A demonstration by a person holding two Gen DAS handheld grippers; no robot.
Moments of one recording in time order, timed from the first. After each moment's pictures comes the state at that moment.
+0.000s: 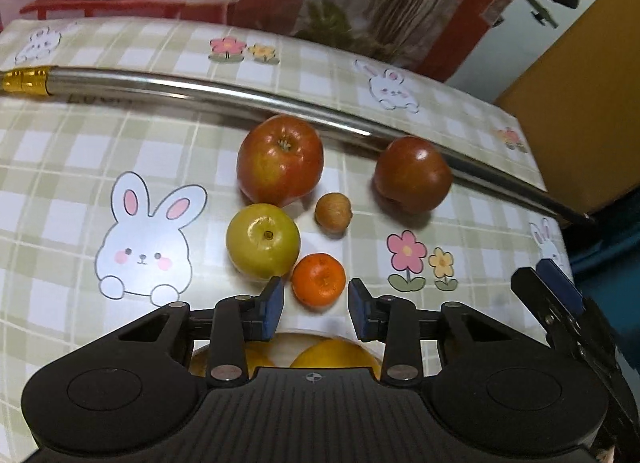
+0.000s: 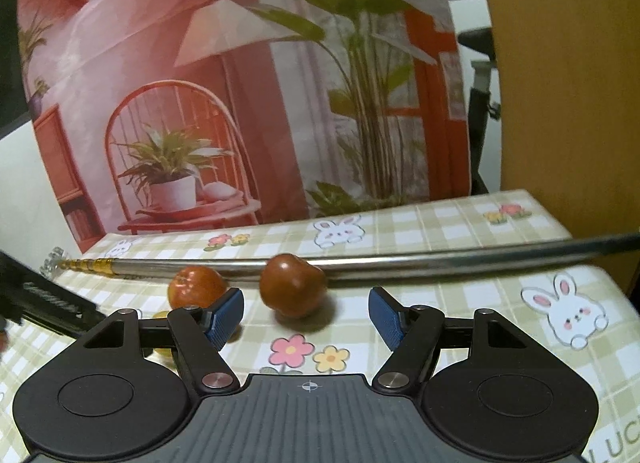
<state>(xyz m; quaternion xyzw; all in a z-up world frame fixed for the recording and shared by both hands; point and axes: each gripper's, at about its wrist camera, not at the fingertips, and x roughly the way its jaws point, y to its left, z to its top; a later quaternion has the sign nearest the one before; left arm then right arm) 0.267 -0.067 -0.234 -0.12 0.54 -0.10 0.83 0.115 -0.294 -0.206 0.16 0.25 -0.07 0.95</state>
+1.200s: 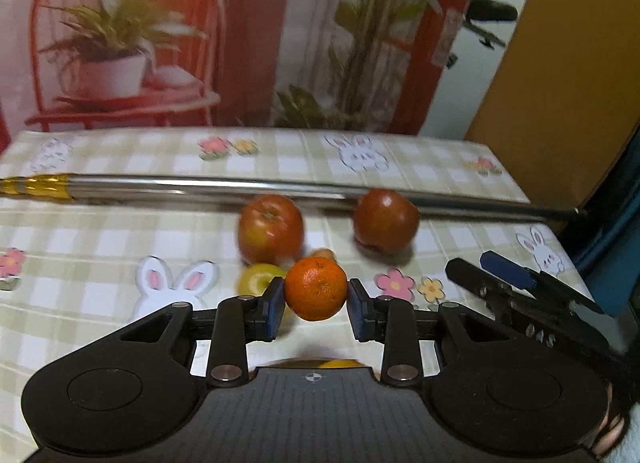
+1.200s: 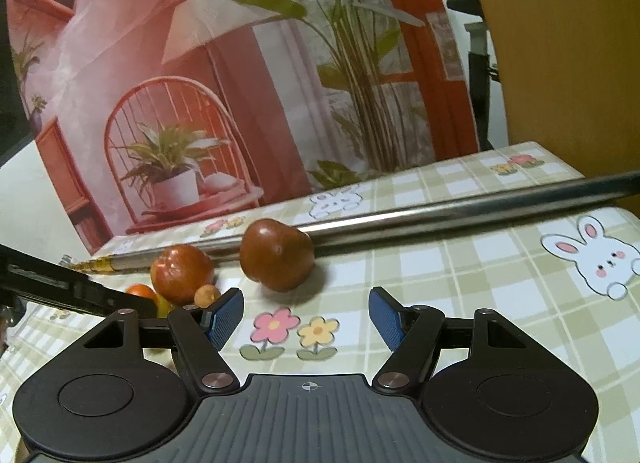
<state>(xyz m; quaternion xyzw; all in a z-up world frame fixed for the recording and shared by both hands) 0.218 -0.074 -0.191 -0.04 0.40 -0.11 0.91 0.121 -0.313 -0.252 0.20 0.24 -0.04 0.95</state>
